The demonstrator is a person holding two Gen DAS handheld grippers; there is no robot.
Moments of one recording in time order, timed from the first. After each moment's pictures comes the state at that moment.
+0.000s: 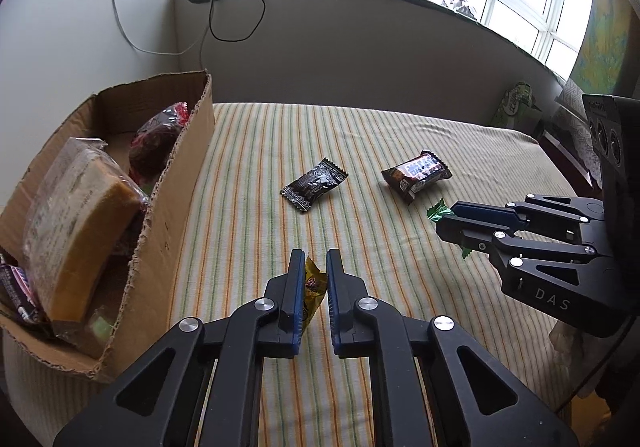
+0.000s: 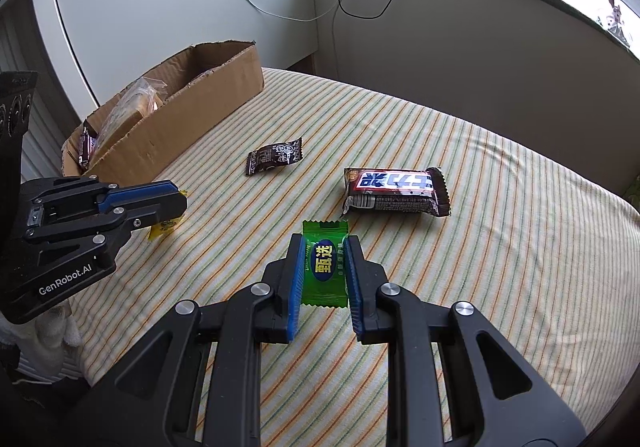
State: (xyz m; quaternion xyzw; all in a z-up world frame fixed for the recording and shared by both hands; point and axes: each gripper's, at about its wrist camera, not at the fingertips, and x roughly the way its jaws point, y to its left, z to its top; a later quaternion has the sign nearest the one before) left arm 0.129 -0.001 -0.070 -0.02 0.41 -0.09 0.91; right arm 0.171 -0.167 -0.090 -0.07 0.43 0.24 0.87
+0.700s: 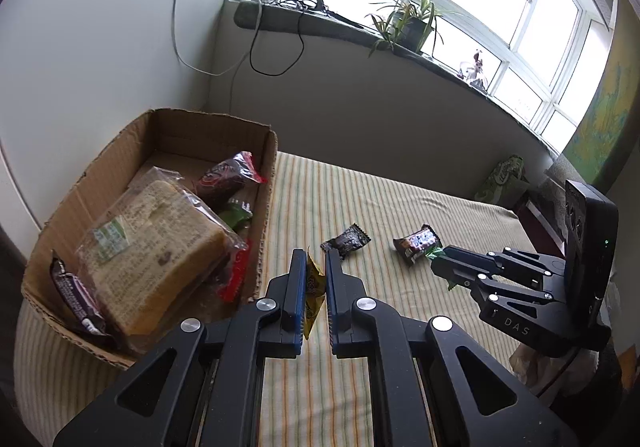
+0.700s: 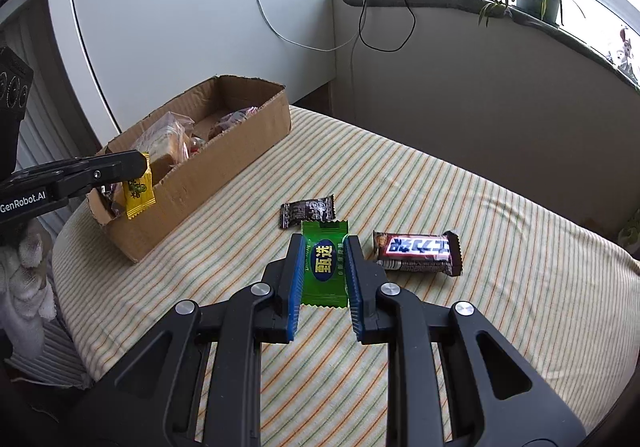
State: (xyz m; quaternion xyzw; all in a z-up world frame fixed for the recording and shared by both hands) left arm 0.122 0.064 -0.015 -0.13 0.36 -0.08 0.92; right arm 0.179 -0.142 -0.053 -0.09 0.39 0.26 0.88
